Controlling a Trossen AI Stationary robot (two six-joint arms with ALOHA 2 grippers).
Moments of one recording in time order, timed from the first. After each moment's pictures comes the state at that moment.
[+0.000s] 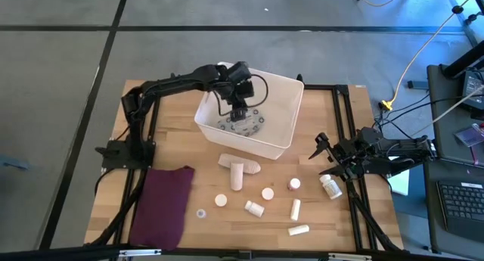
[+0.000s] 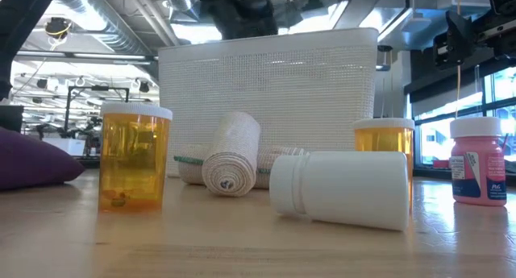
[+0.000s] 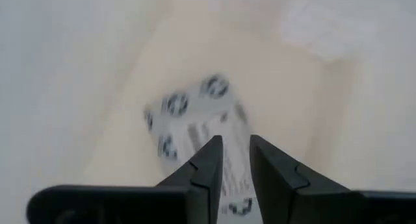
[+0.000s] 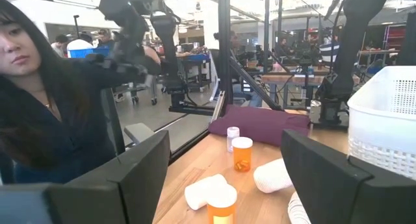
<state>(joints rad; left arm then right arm) 0.43 1.89 1.77 -0.89 0.21 0.26 0.05 0.00 0.01 0.14 -0.44 0.10</state>
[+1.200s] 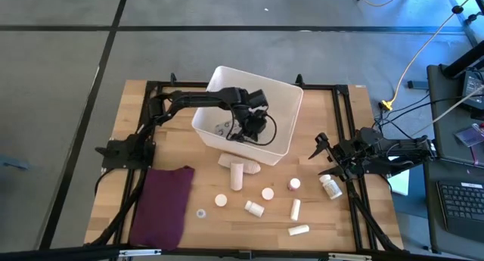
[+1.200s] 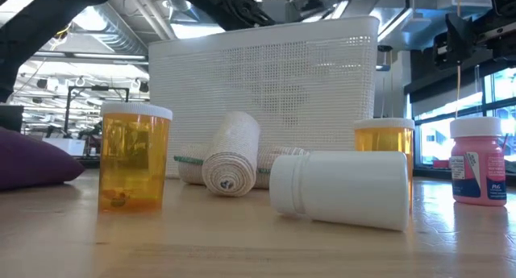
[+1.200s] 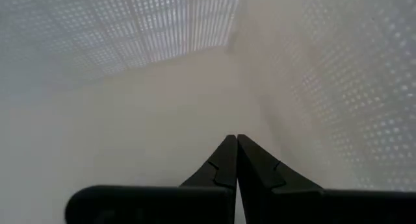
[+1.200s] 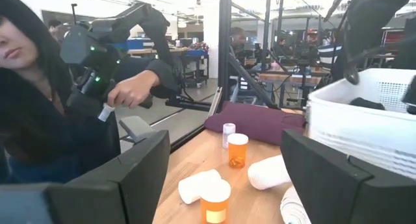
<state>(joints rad) 0.31 2.15 1.79 -0.84 0.54 0.83 0.05 0.00 0.01 0.12 -0.44 0.04</state>
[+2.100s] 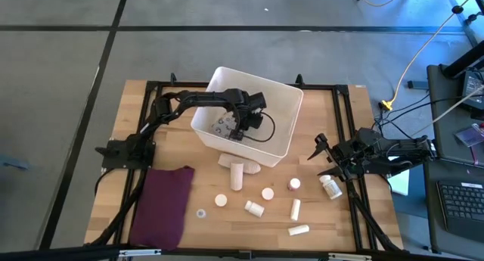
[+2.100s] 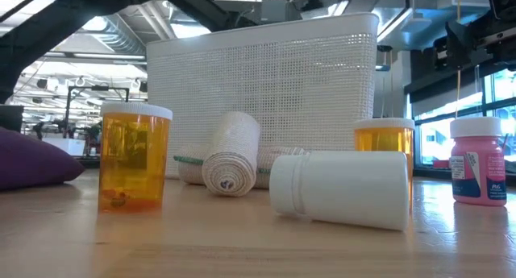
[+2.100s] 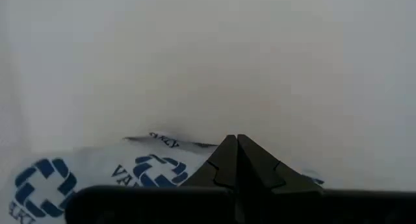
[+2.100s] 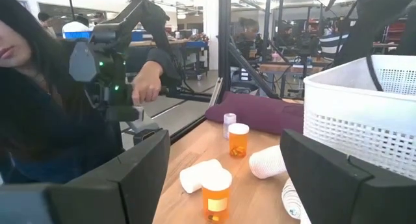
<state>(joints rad) 0.35 2.24 1.79 -0.89 0.09 0.66 0.05 0.00 0.01 0.08 -0.44 0.04</state>
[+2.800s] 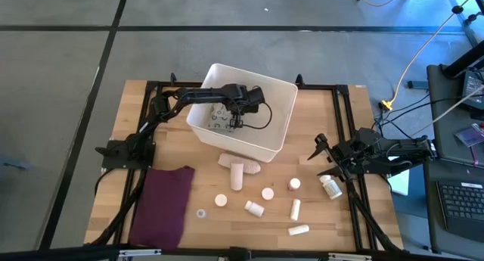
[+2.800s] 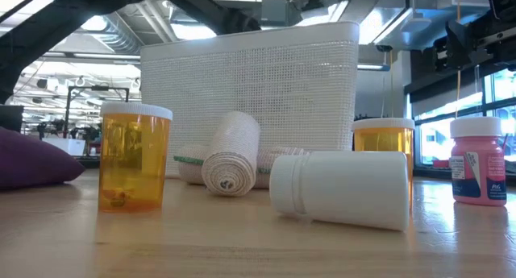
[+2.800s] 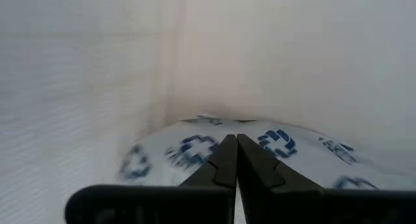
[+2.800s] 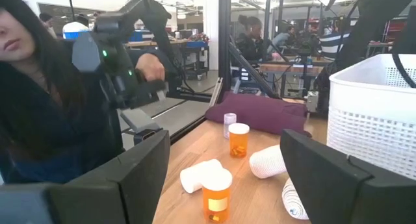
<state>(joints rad) 0.37 2.21 1.83 -0.96 -0.38 0.45 0.05 0.00 0.01 0.08 -0.44 0.04</state>
